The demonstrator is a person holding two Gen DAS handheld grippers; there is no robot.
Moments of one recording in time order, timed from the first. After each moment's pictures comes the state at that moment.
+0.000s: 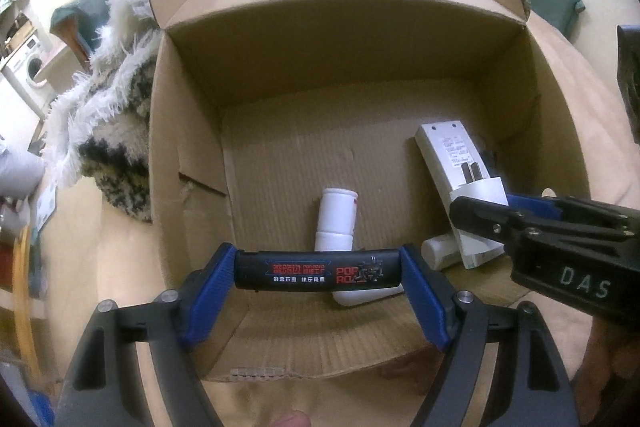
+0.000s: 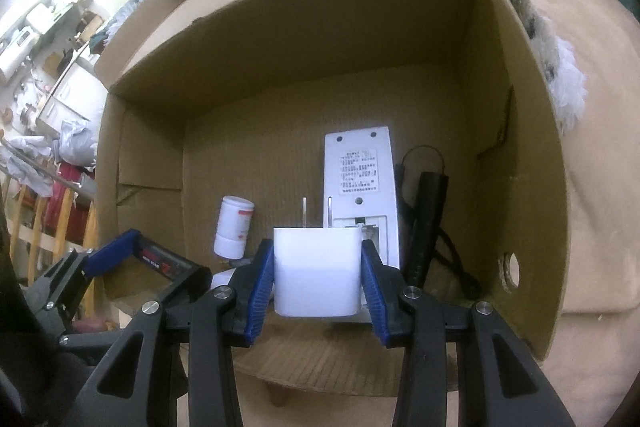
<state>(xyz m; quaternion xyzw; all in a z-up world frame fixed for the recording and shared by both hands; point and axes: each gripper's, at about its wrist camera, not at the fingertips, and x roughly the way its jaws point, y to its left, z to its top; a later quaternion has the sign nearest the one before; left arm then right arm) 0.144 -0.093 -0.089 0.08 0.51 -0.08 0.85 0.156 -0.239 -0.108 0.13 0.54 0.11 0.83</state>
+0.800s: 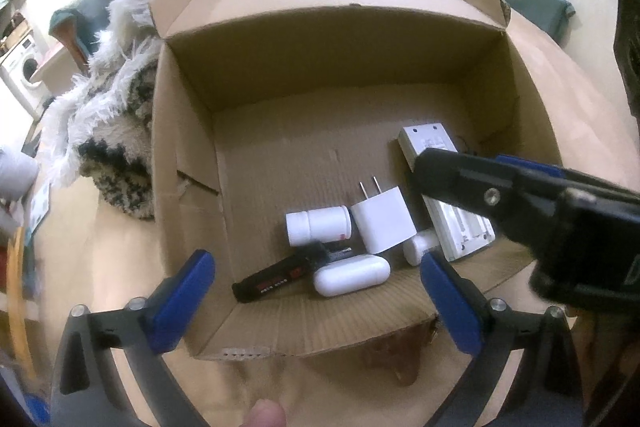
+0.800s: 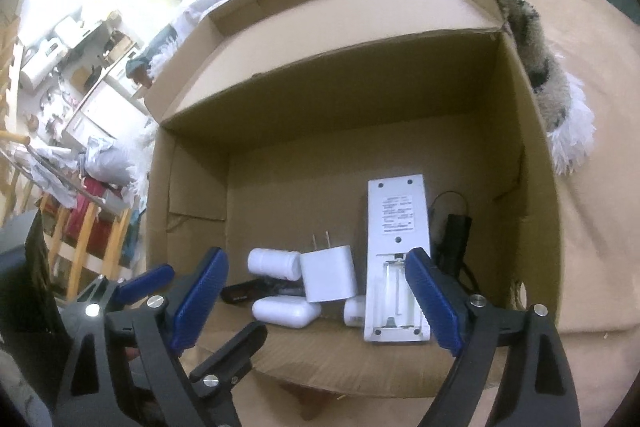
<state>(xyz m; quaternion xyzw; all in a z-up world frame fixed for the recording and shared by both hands) 0.126 -0.100 -0.073 0.06 0.50 -0.09 0.86 0.152 -0.235 -0.076 0.15 0.47 0.14 0.86</state>
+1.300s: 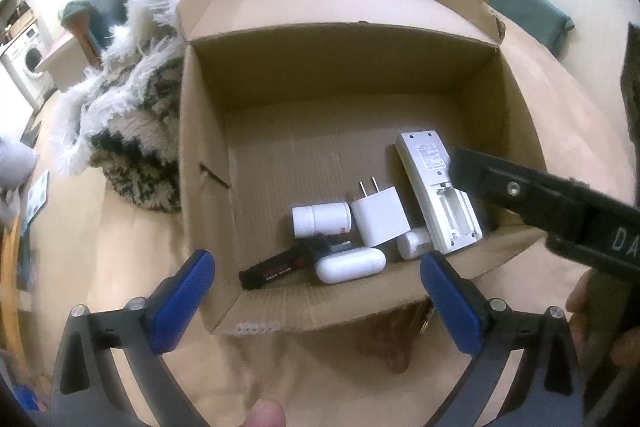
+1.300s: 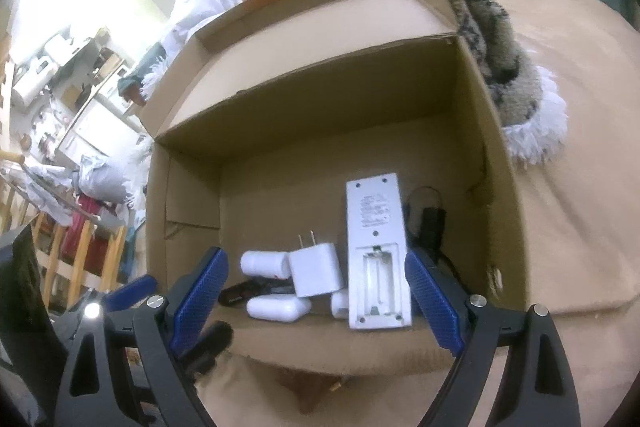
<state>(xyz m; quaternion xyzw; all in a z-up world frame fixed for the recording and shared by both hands) 0.122 -0.079 -0.060 0.04 0.50 -0.09 0.86 0.136 -0.252 -0.069 0.16 0.46 0.11 0.86</state>
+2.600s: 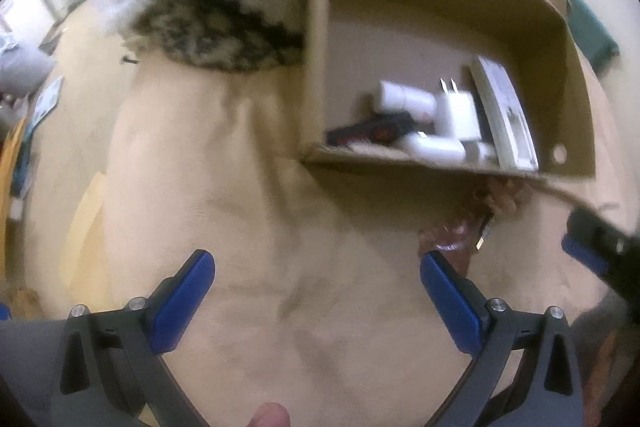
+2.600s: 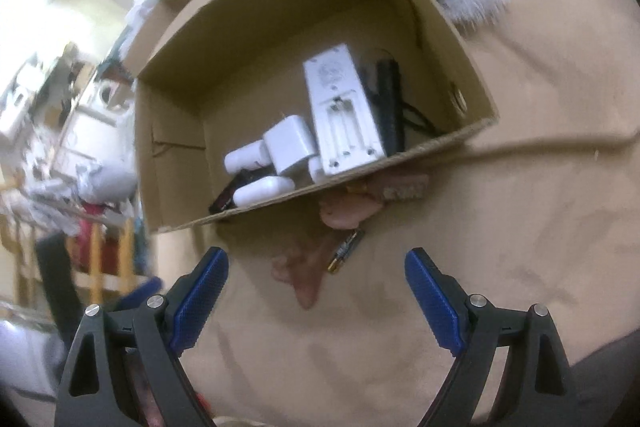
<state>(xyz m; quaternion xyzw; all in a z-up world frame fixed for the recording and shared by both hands) 0.076 -0.023 -0.114 -0.03 0.59 -0.03 0.81 0.065 -0.266 -0.109 0.25 0.54 0.09 0.80</state>
